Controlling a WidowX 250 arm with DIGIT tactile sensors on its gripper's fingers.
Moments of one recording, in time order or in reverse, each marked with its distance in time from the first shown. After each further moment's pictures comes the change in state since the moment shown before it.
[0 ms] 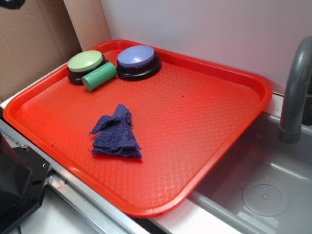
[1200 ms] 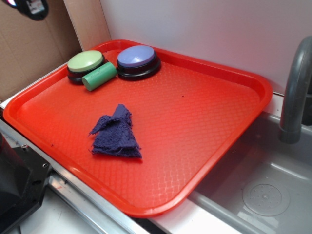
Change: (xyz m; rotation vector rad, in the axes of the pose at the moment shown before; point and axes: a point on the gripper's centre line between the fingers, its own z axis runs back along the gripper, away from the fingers) arm 0.050 0.062 -0.046 0.039 0.032 -0.106
